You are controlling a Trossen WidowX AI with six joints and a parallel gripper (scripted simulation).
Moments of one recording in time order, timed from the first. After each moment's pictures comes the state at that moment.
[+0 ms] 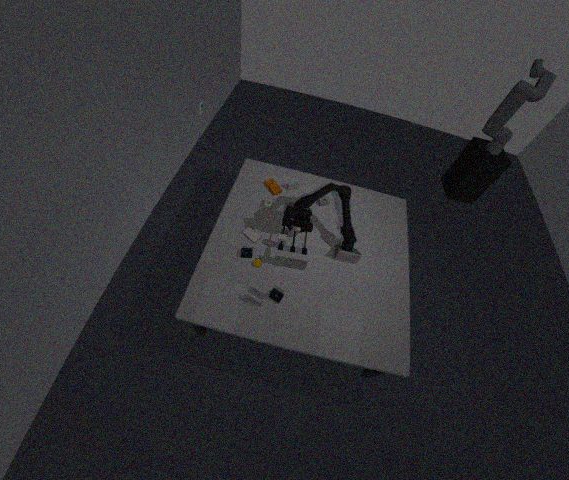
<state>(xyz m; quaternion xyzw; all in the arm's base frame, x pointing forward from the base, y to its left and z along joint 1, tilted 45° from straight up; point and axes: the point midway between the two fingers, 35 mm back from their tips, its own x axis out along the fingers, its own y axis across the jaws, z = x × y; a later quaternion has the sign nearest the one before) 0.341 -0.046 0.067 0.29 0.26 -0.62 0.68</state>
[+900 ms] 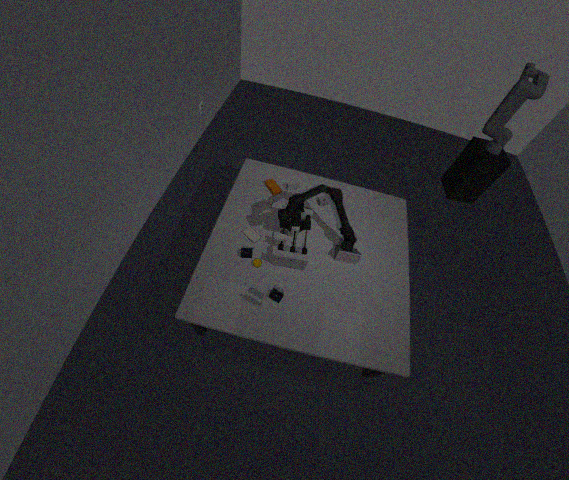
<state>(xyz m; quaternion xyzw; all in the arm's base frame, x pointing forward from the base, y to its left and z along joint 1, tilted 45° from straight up) 0.344 -0.046 0.067 0.26 0.29 -0.70 0.59</state>
